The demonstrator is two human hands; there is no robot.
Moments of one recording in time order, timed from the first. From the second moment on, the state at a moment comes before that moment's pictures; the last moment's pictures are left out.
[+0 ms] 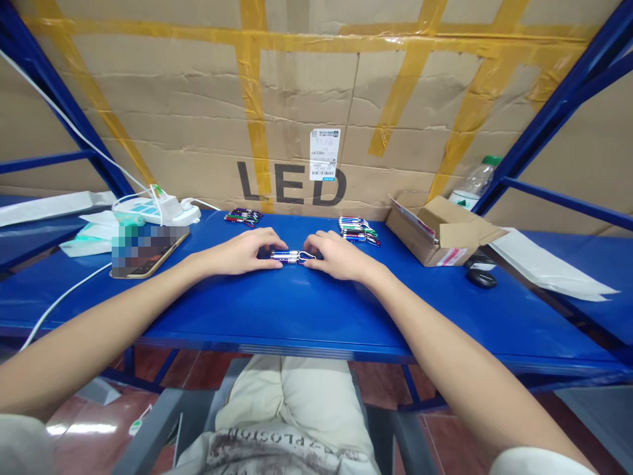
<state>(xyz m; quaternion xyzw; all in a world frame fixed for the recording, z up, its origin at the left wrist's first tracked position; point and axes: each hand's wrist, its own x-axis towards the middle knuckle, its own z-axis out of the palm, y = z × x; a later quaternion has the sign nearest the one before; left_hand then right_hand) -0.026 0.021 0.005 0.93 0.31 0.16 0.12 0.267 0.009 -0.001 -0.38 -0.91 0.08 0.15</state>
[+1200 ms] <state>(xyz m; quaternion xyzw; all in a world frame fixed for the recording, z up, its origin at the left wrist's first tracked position) -0.023 0.015 0.007 0.93 0.33 0.14 0.09 0.265 0.009 0.000 -0.38 -0.91 0.05 0.17</state>
